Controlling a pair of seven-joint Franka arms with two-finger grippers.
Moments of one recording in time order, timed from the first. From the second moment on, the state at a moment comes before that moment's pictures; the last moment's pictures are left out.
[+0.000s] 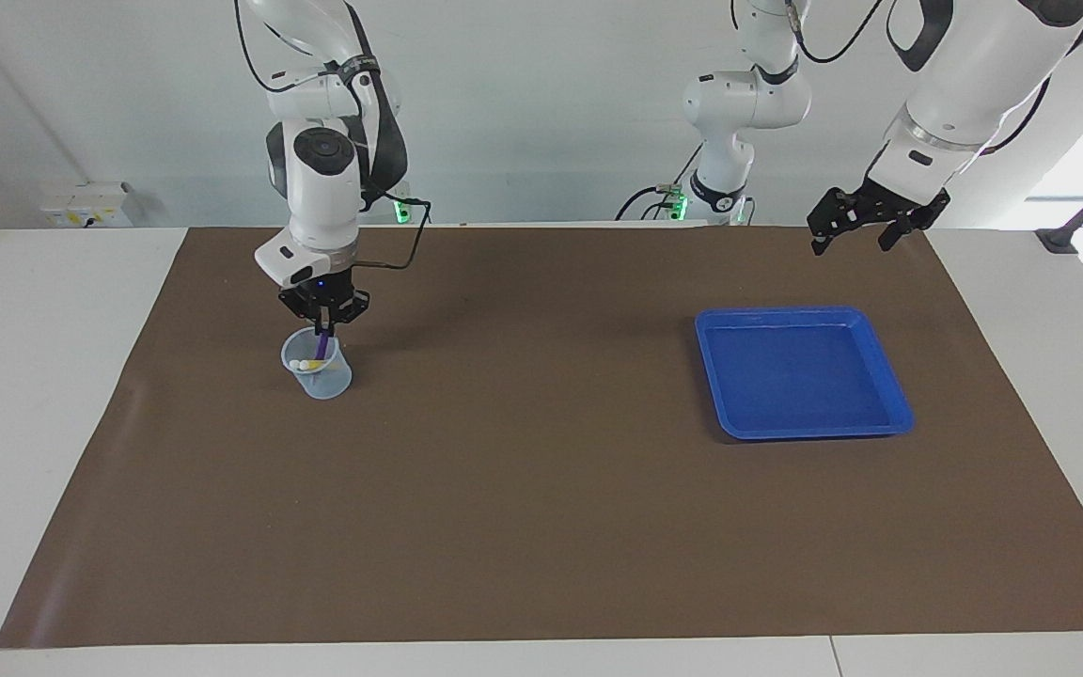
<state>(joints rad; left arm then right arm) -0.08 -0.02 -0.05 -1.58 0.00 1.47 -0.11 0.03 -0.14 0.14 -2.34 -0.31 2.19 0.35</state>
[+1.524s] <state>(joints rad) 0.02 -0.06 -0.05 -1.68 -0.30 1.59 -0.42 0.03 -0.16 0.07 -1.87 0.95 1.75 0.39</state>
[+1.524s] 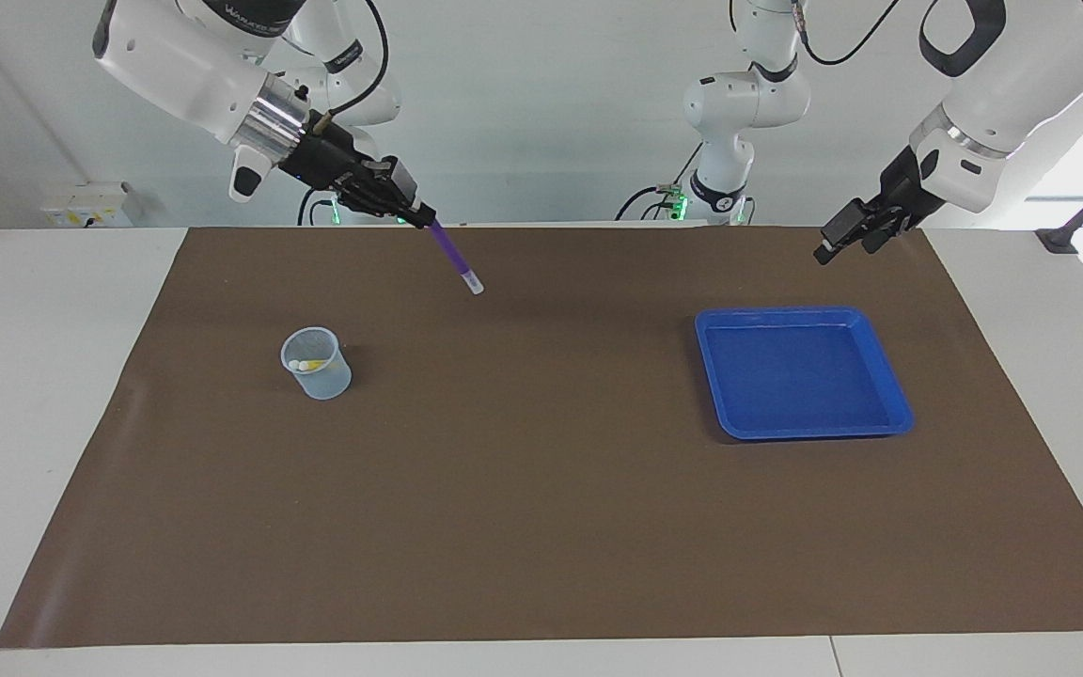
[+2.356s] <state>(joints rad) 0.05 -0.15 -0.05 -1.87 -0.80 1.84 -1.05 0.04 -0.16 0.36 -1.87 1.20 1.93 0.60</state>
